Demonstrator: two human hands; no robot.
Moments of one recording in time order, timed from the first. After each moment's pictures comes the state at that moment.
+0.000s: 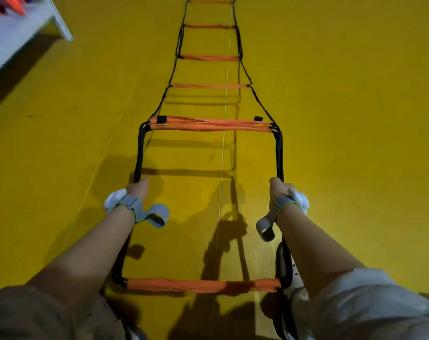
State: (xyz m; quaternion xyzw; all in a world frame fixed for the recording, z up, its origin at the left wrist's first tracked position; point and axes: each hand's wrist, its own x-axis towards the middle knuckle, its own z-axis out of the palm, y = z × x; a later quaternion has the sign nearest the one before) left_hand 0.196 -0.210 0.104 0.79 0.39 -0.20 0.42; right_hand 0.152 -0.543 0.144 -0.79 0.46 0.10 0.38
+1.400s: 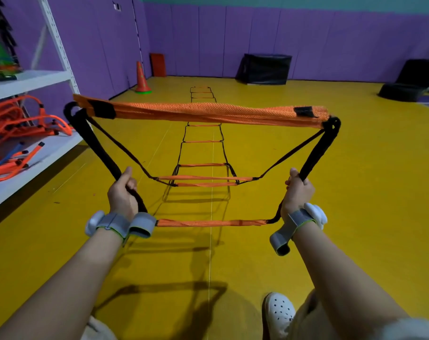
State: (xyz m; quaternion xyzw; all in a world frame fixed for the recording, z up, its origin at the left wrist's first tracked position) left_hand 0.134 -0.242 0.354 0.47 0.12 0.16 0.86; right_hand 0.100 -0.578 0.354 -0.55 0.28 -0.35 0.71
